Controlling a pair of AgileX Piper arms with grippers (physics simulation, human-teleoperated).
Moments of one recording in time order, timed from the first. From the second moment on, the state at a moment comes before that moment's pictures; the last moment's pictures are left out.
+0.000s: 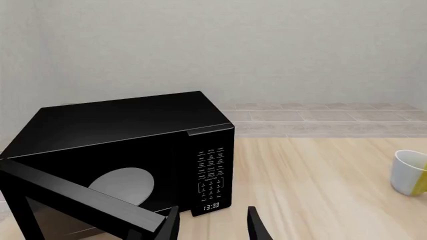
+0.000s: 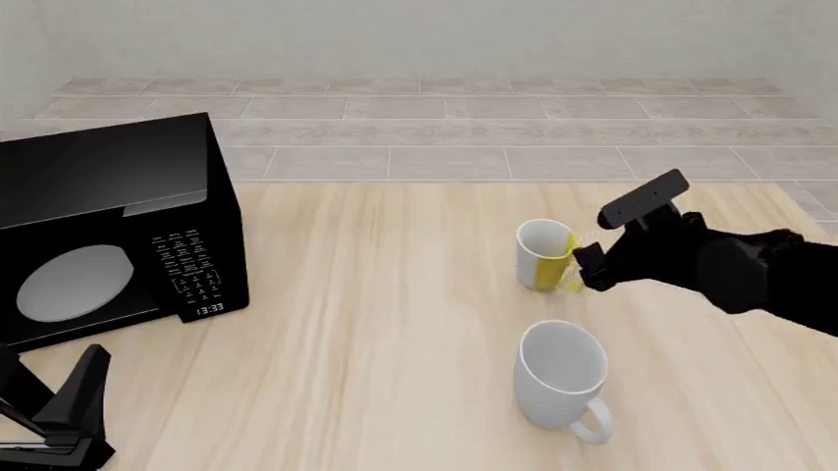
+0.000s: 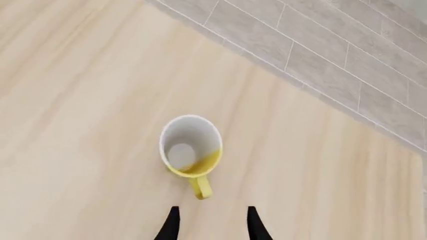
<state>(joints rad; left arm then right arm) 0.00 0.01 0.00 0.00 0.00 0.16 1.45 -0.78 0.06 -0.38</state>
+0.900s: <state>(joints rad) 0.00 0.01 0.00 0.00 0.00 0.13 0.83 -0.49 0.12 -0.30</state>
